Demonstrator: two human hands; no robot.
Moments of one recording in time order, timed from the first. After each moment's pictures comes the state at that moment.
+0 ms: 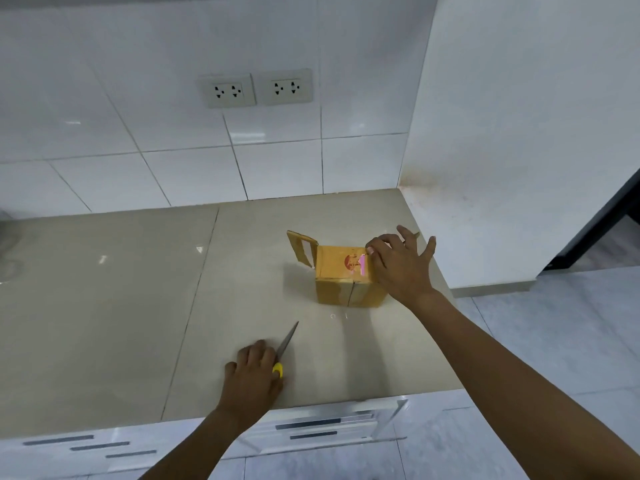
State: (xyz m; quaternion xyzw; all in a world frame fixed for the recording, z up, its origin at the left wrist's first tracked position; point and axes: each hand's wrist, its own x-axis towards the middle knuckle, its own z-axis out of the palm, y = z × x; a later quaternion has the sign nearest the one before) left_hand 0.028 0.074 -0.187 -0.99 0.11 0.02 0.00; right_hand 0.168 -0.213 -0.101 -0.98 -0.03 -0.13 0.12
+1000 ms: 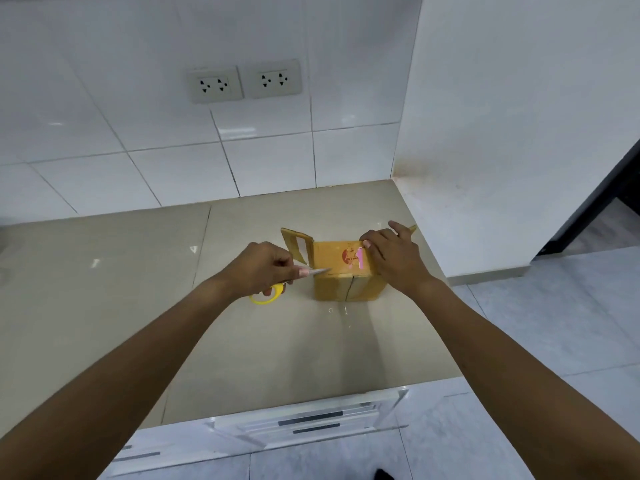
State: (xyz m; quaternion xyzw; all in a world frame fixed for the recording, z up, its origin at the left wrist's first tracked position) left_hand 0.158 0.054 -0.040 -0.91 0.15 0.13 -0.36; right_hand 0.167 -0.221 -0.097 -0.96 -0.06 -0.07 0.26
